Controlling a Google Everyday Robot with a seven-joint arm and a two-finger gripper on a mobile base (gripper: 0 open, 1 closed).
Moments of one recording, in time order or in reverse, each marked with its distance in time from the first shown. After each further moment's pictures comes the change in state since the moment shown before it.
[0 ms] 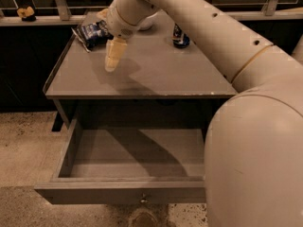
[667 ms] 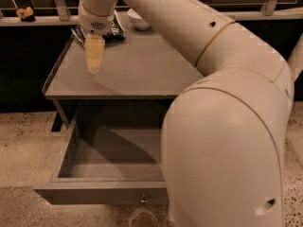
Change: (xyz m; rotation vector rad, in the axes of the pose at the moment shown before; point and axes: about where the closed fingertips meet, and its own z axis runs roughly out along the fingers) arm -0.050 0.020 0.013 -0.143 0.228 0.030
